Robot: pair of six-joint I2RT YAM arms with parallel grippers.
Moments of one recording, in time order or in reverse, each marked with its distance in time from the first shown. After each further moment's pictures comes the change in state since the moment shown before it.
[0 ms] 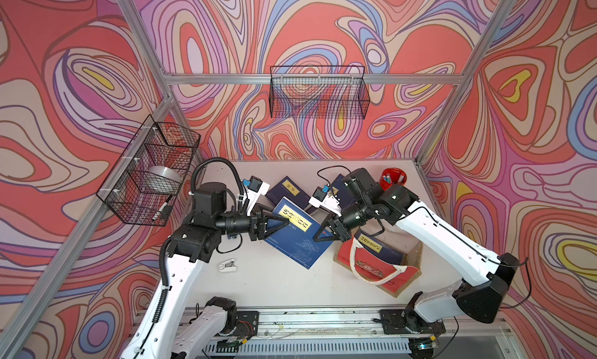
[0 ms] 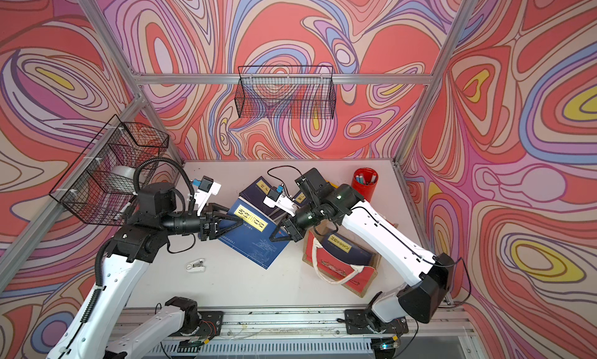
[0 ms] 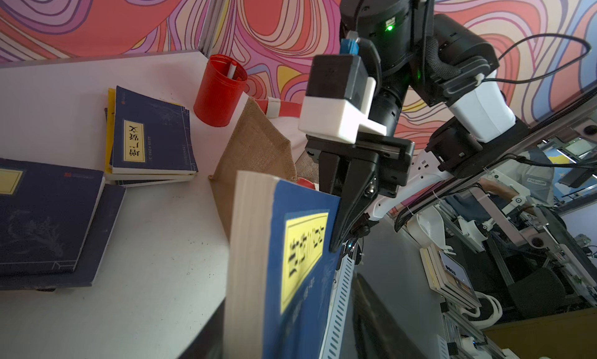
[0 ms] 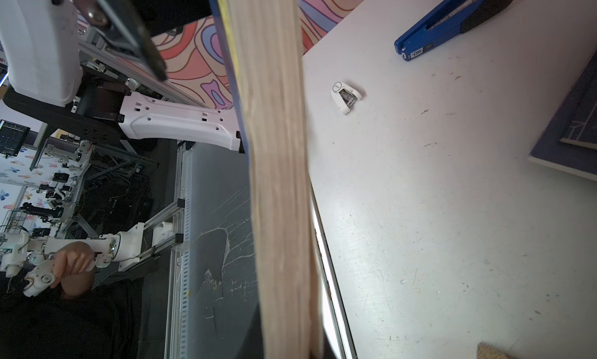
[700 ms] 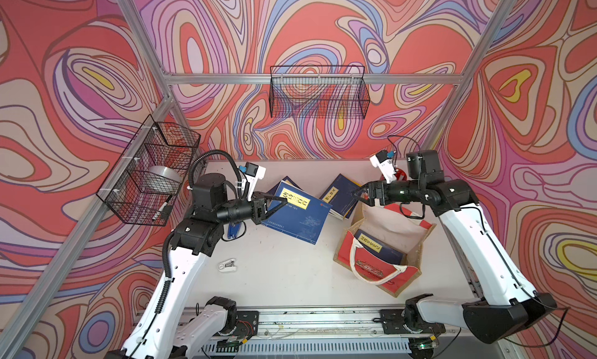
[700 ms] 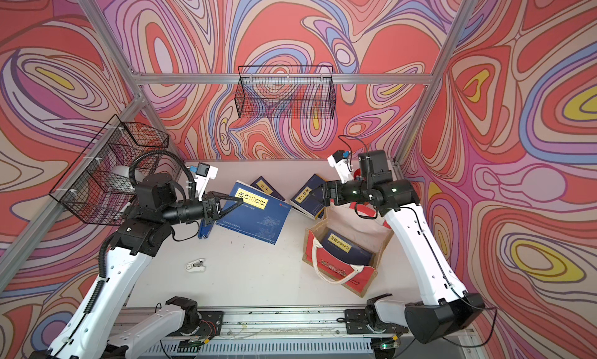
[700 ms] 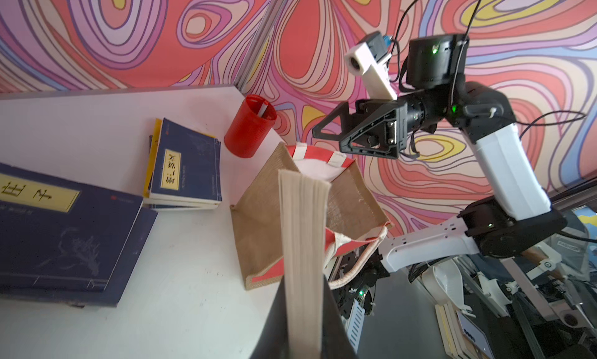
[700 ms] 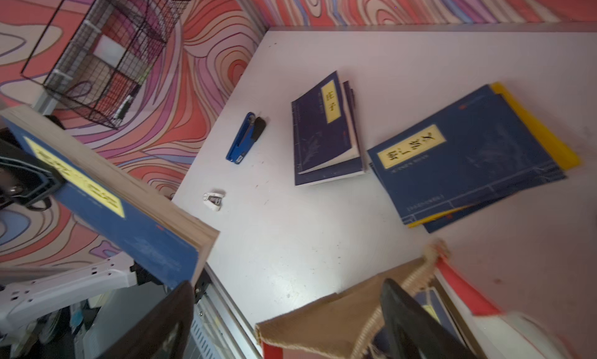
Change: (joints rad) left arm -0.014 0.056 0.028 0.275 -0.102 -0.286; right arm -0.503 -0.187 -0.001 0.027 0.262 0.196
